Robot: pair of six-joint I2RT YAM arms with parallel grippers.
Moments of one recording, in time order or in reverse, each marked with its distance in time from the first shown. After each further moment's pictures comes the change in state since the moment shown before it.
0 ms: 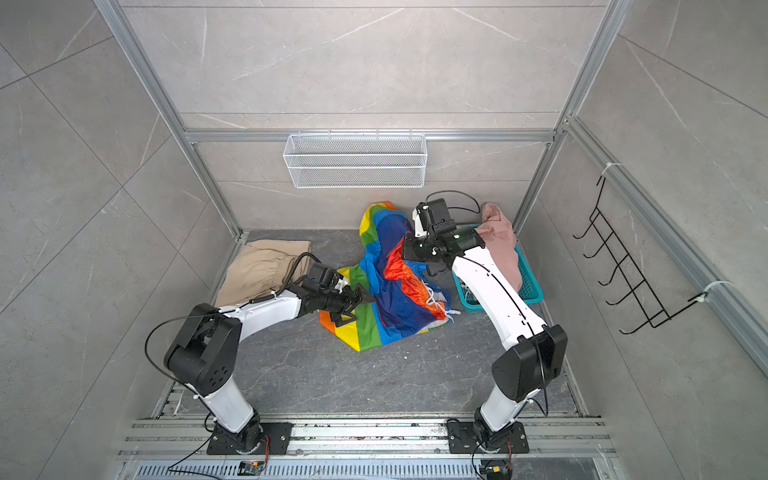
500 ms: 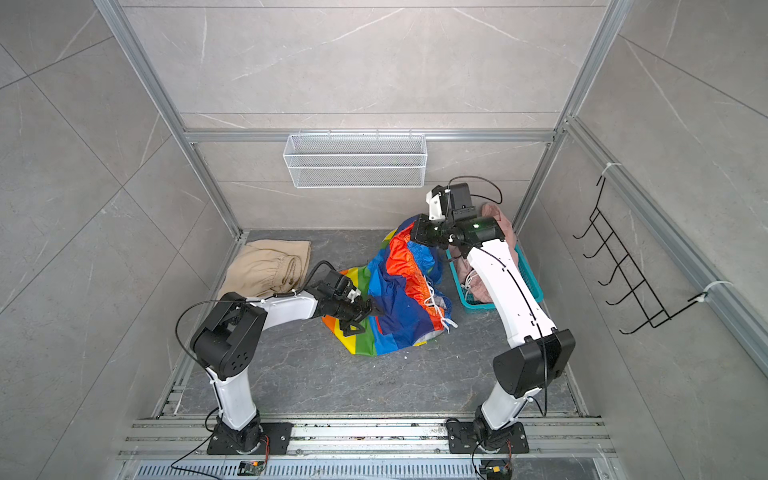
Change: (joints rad) left arm -0.018 0.159 0.063 -0.058 0.077 0.064; right arm -0.110 0.018 0.118 0.017 -0.166 0.085
